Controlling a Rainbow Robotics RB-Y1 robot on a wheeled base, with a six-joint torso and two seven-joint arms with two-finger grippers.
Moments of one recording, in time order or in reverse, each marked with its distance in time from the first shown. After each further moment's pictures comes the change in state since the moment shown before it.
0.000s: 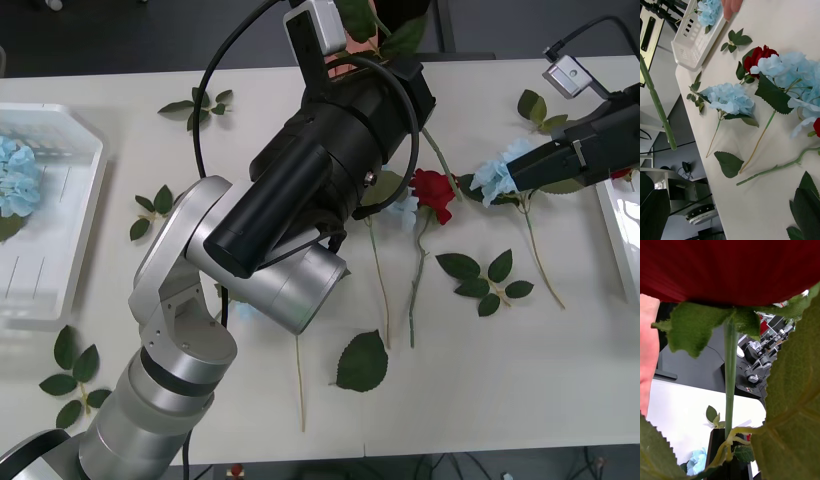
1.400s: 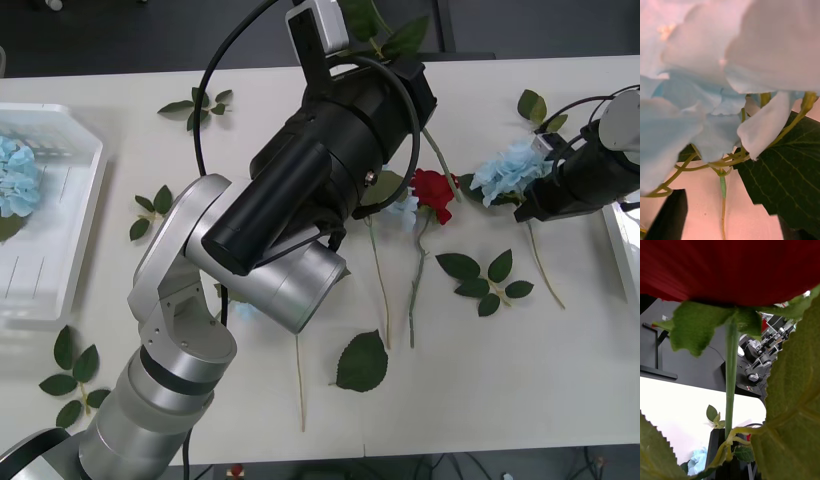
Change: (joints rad) right arm 0.000 0.228 -0.012 0.192 1.039 -0.444 -0.559; left arm -0.004 0.000 0.003 -0.002 0.016 0.005 -0.026
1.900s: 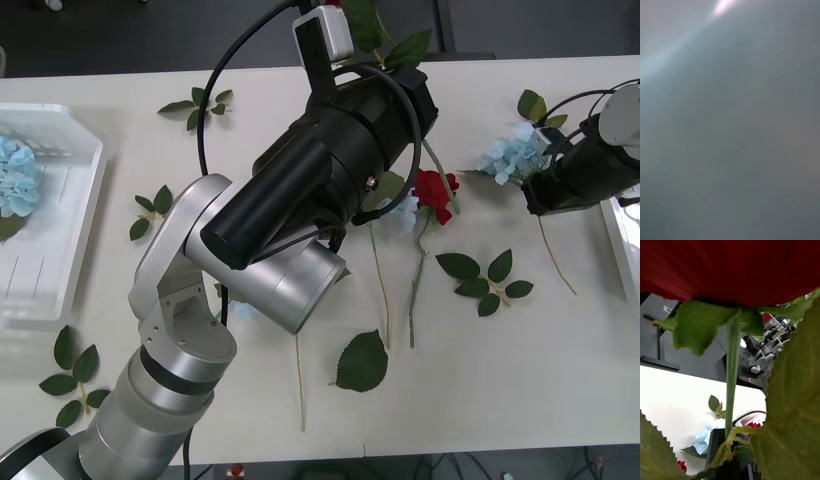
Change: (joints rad) right arm 0.000 0.000 -0.013 -0.024 0.000 0.003 -0.018; left arm 0.000 0.000 0.000 0.000 0.054 0.047 -0.036
